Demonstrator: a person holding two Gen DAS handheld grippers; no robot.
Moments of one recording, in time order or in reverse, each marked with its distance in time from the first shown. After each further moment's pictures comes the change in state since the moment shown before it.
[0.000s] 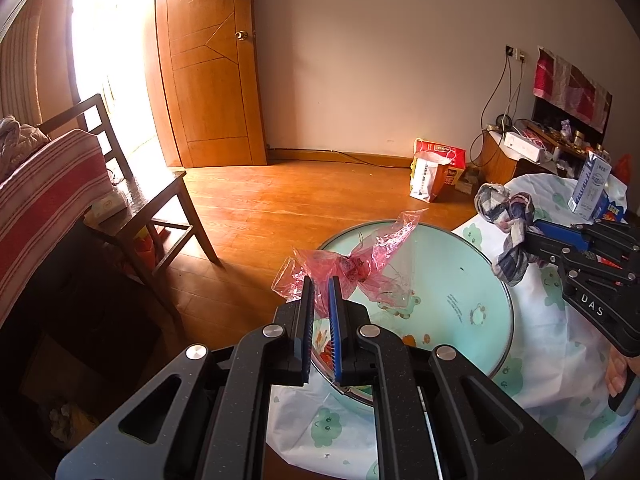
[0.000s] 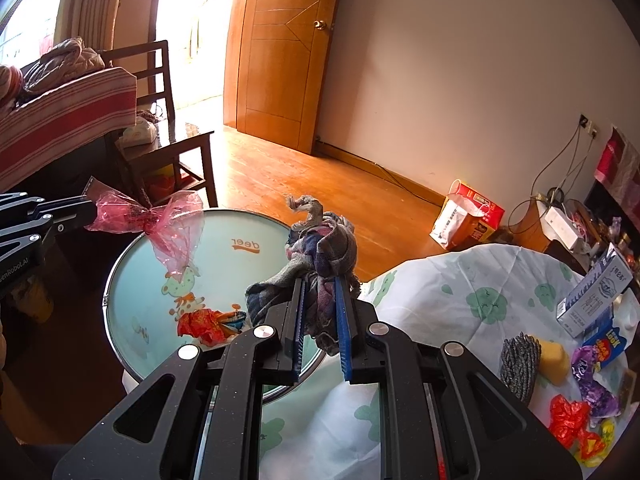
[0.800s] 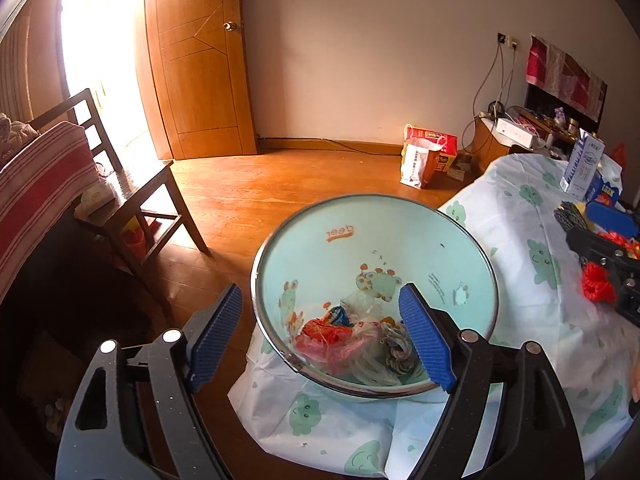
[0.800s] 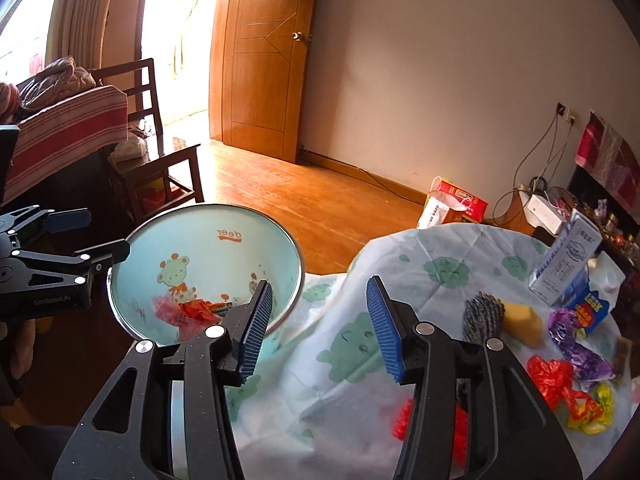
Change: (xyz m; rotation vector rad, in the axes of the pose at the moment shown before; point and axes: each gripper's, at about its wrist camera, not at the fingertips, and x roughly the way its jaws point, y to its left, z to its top) left arm 0.013 -0.031 -0.024 0.029 0.046 -0.030; right arm -0.055 -0.032 -0.039 0.075 -0.040 -0.052
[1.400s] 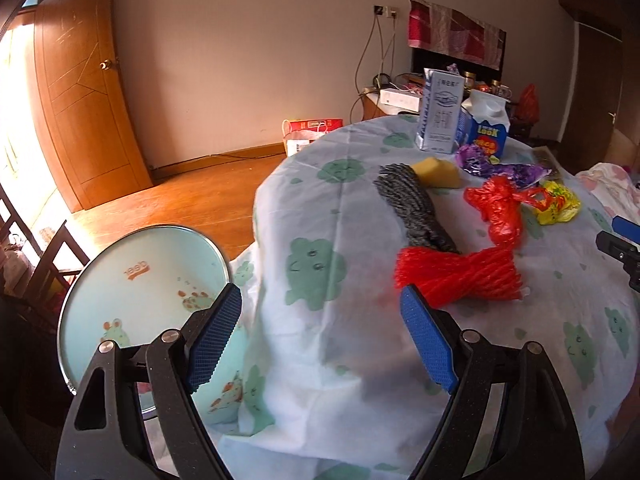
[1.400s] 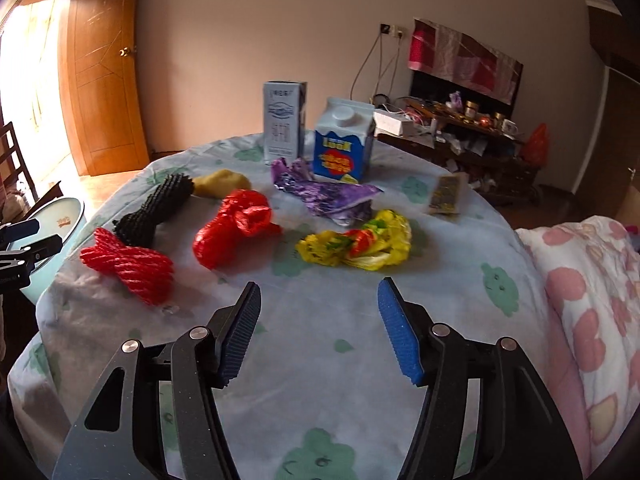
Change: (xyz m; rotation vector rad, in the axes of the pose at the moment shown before) left arm -0.005 -0.199 -0.003 0.249 -0.008 -0.280; right arm -0.122 -0.198 -0.151 0.375 0.080 -0.398
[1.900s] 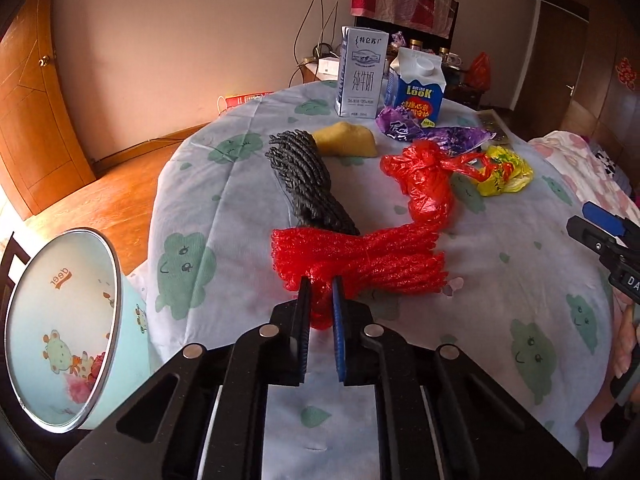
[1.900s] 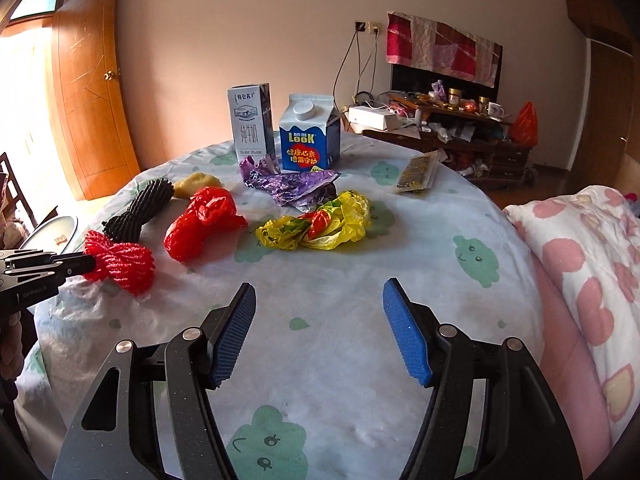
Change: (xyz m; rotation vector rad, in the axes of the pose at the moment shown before) left arm 0.021 -0.050 0.006 0.075 0.091 -0.170; right arm -0.006 -0.035 -0.017 0.078 -0.024 0.021
